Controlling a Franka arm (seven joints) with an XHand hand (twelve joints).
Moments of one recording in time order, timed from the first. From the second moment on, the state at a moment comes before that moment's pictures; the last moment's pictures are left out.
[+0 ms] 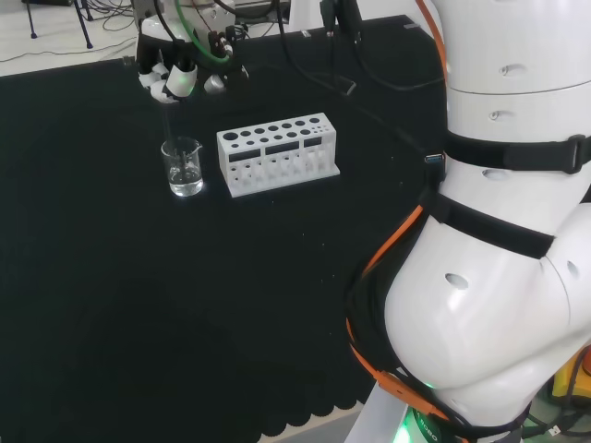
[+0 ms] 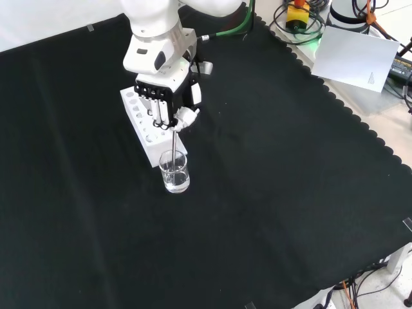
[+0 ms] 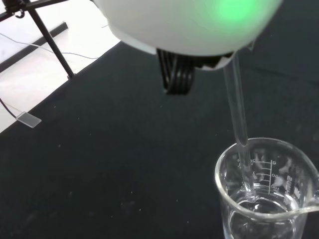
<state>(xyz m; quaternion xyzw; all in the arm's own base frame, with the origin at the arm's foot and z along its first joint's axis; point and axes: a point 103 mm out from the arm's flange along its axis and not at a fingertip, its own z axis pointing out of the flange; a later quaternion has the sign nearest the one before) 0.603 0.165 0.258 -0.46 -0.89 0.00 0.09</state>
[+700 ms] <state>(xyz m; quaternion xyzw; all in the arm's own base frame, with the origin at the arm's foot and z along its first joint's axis) 0.609 0.134 0.263 -0.47 -0.88 0.00 0.09</state>
